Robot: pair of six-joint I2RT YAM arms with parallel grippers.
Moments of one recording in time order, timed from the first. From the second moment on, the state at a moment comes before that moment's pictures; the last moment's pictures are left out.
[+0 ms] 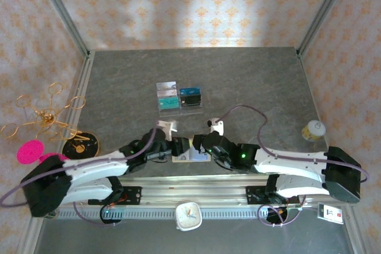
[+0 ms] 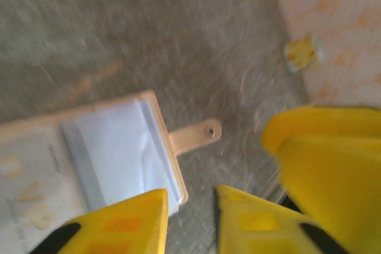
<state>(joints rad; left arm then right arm) -0.83 1.07 0.34 0.26 0.10 -0.91 1.16 1.16 0.61 -0.10 0.36 0.97</state>
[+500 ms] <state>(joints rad) -0.73 1.19 0.28 0.22 0.09 -0.85 1.03 1.47 0.67 0.01 -0.07 0.99</state>
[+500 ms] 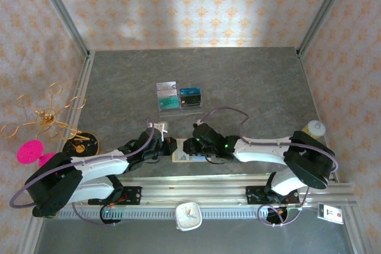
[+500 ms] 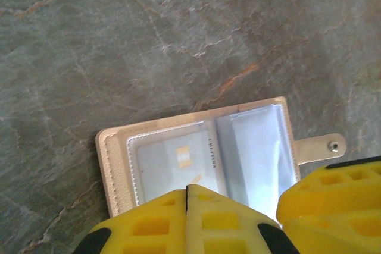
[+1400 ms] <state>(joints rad) -0.73 1.27 0.23 0.30 0.09 -0.85 0.99 1.60 0.67 0.05 -0.13 1.01</state>
